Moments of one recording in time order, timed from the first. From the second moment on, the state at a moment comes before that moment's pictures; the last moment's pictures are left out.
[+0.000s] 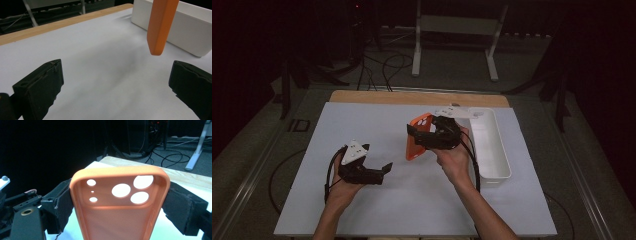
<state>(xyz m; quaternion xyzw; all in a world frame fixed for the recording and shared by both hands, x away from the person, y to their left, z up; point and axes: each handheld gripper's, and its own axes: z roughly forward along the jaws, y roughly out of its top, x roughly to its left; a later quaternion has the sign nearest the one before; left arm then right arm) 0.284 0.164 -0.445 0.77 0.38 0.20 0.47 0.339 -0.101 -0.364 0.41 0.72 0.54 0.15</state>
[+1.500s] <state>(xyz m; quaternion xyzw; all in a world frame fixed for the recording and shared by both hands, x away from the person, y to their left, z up) 0.281 0.190 -0.456 0.76 0.38 0.21 0.48 0.366 -0.124 -0.350 0.43 0.71 0.53 0.18</state>
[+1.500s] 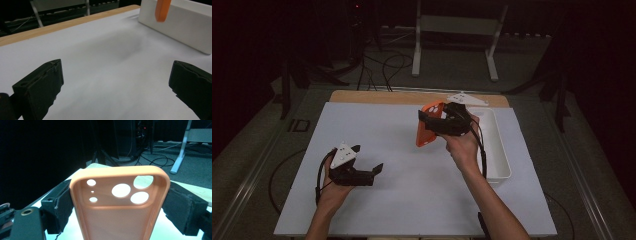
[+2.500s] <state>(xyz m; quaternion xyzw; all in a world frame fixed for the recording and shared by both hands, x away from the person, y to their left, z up) 0.261 0.216 -0.480 0.75 0.38 0.24 0.49 0.384 -0.132 -0.348 0.44 0.70 0.52 0.20</state>
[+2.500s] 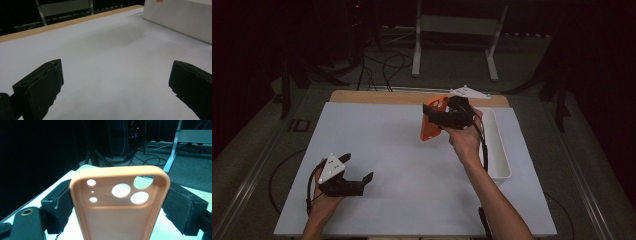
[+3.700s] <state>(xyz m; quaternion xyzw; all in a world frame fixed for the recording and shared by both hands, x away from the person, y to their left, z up) 0.260 0.218 -0.480 0.75 0.38 0.24 0.49 0.407 -0.151 -0.340 0.46 0.69 0.51 0.24</state>
